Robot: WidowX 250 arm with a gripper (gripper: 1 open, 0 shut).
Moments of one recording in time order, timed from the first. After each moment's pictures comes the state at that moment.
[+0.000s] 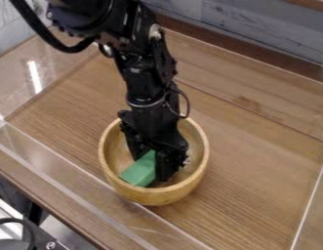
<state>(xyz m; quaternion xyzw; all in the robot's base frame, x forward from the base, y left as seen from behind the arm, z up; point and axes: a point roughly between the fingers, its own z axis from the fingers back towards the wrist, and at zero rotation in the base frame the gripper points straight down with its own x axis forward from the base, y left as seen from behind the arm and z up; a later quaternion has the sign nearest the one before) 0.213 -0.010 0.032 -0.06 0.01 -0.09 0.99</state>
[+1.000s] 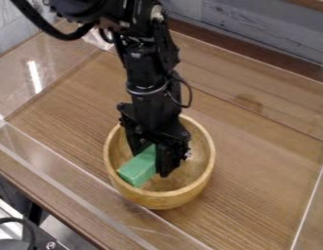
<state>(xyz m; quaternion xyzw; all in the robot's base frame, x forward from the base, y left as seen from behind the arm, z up) 0.208 -0.014 0.048 -0.07 0.03 -0.08 0.99</state>
